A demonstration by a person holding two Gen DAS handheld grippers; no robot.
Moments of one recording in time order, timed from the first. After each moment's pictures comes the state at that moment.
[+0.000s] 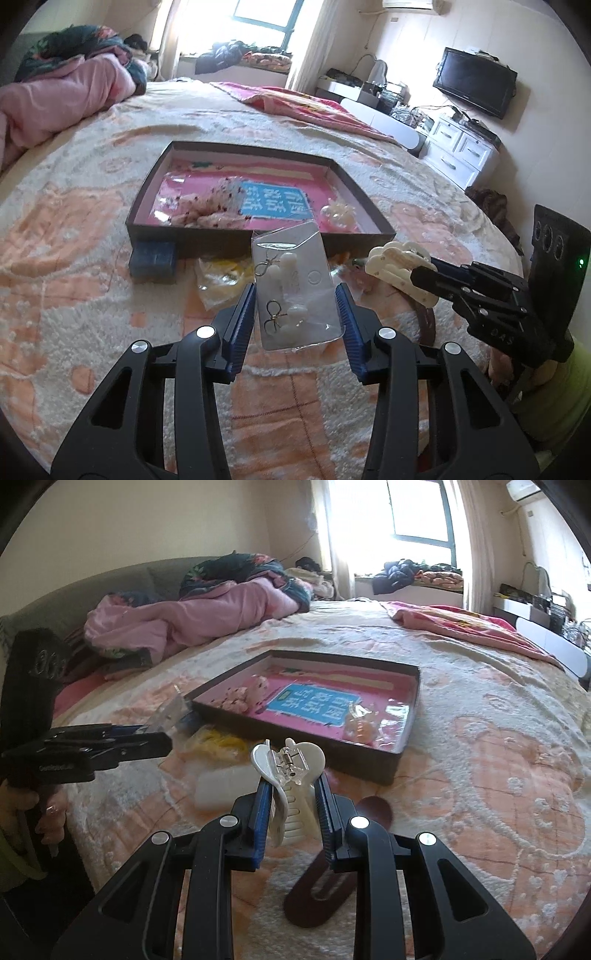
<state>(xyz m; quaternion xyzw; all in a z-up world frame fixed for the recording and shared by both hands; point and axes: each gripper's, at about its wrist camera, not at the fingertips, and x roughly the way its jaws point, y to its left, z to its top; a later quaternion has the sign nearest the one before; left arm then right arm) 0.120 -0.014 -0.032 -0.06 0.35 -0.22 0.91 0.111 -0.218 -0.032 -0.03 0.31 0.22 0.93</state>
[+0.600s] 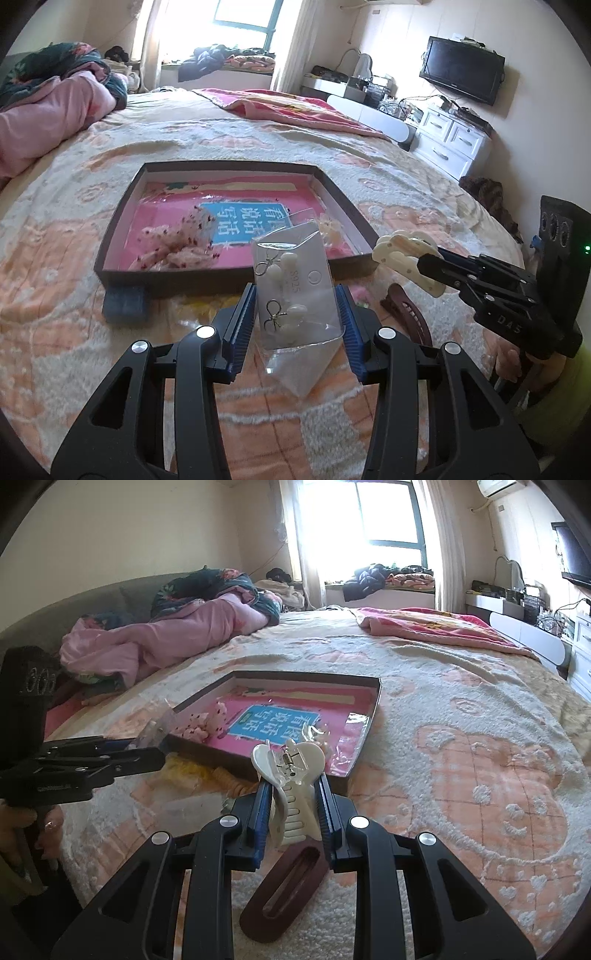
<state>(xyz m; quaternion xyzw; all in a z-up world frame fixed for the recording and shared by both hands) 0.149 -0.045 -0.022 -0.03 0.34 -0.24 0.91 0.129 -0.243 -0.020 0.00 0.30 0.17 0.94</state>
